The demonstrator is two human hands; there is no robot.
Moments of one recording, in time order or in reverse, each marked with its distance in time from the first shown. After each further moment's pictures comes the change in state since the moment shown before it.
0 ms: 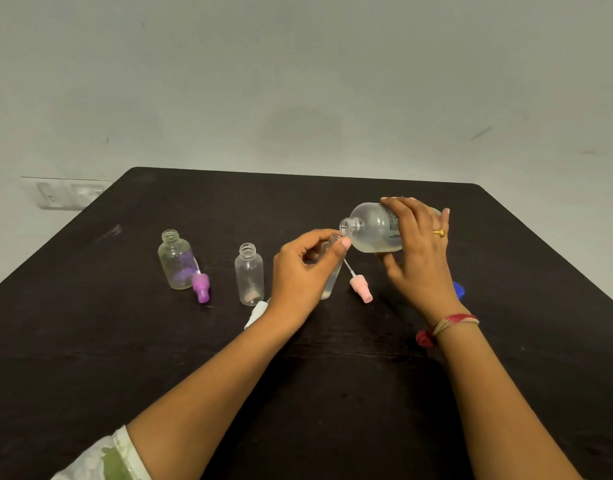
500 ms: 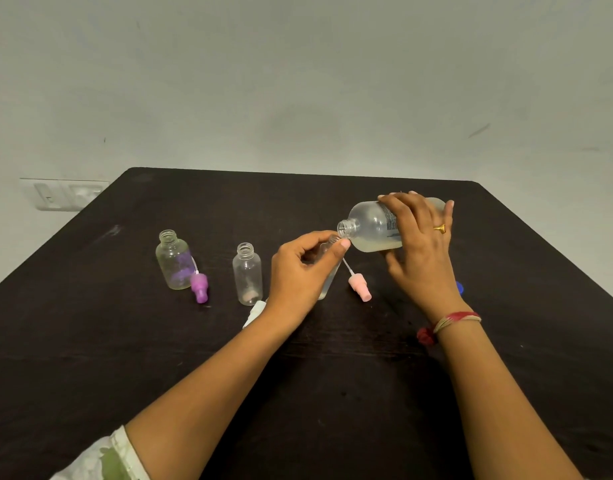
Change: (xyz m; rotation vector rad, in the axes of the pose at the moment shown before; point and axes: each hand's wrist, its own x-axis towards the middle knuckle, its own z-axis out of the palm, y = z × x) left_hand 0.000 -0.001 -0.001 0.024 0.018 -0.040; right_hand 0.002 -0.001 -0.004 -0.073 0.018 -0.045
